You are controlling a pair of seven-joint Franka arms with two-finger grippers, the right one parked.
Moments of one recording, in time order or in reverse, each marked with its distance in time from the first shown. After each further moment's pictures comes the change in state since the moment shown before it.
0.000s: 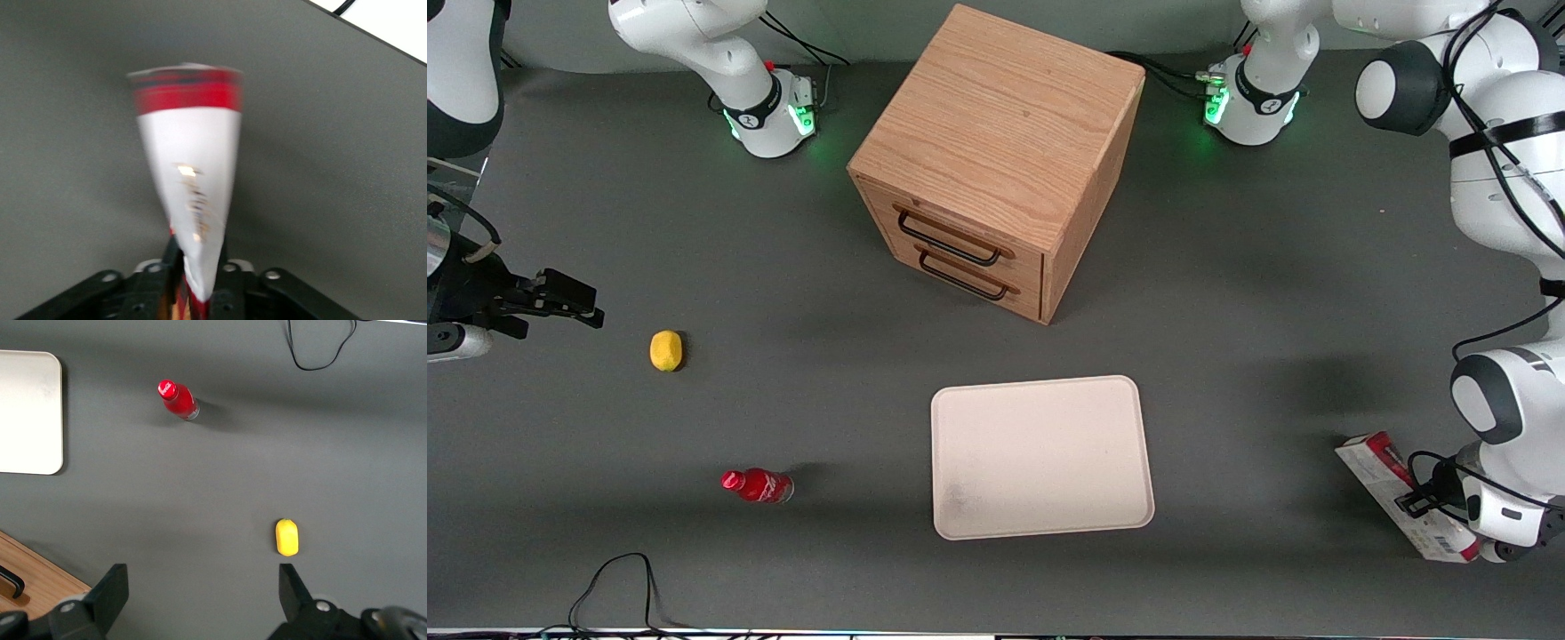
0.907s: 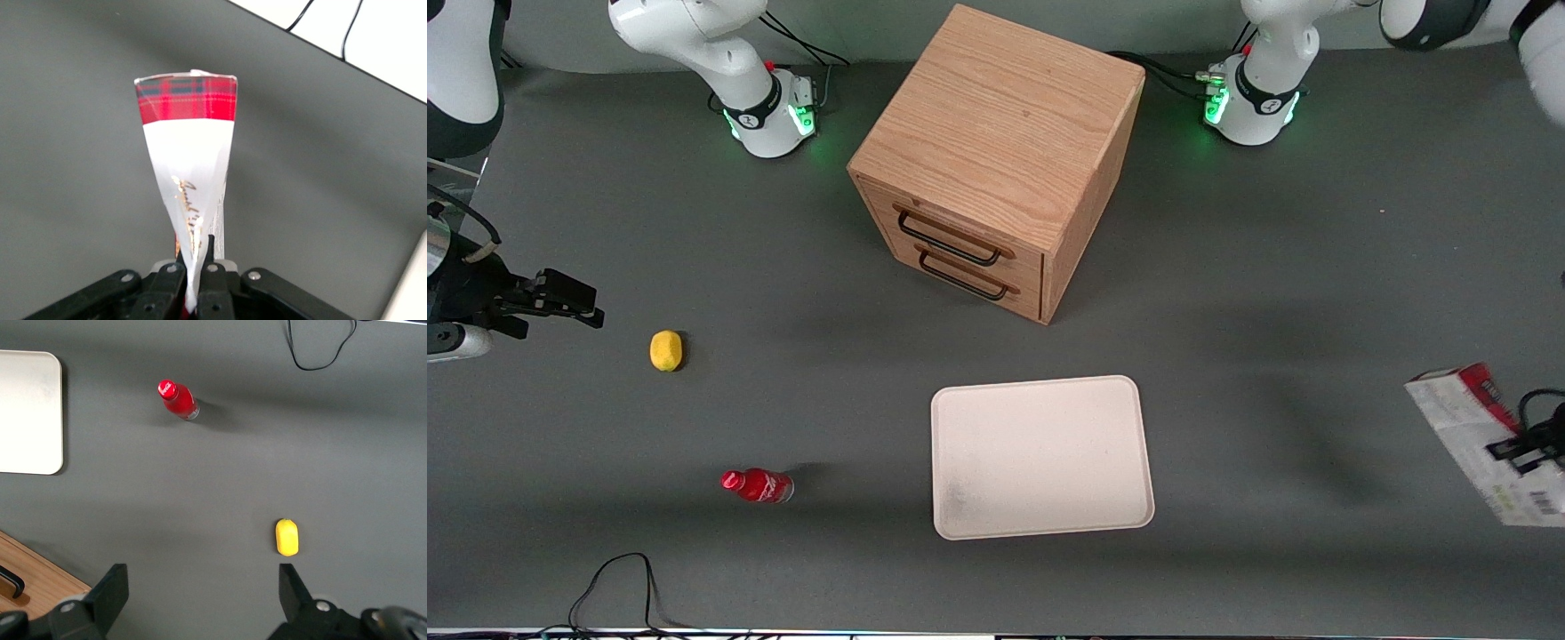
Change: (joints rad) arm 0.001 -0.354 0.003 0.059 0.001 -0.514 0.000
